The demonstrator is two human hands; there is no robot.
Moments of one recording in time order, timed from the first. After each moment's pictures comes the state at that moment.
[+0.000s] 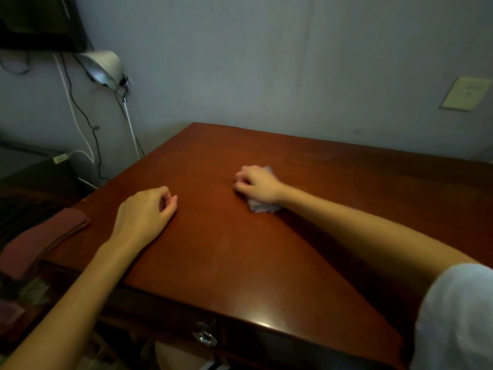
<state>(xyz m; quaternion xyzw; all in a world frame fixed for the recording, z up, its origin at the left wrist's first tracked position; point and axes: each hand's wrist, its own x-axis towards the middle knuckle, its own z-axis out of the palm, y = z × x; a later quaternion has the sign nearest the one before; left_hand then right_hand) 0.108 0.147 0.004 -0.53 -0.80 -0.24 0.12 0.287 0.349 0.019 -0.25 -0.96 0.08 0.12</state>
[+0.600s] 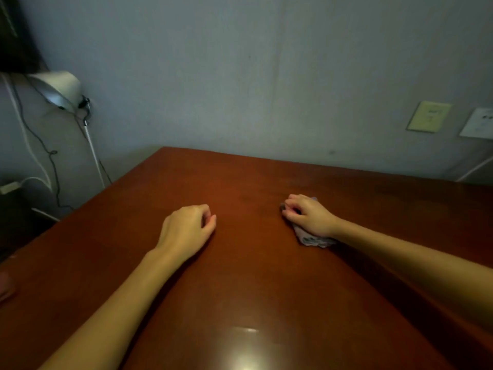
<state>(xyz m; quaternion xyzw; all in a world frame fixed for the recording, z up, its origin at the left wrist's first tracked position) 0.175 0.260 0.019 -0.60 -0.77 -0.23 0.04 0.422 0.423 0.017 -0.31 -0.93 0.12 0.14</state>
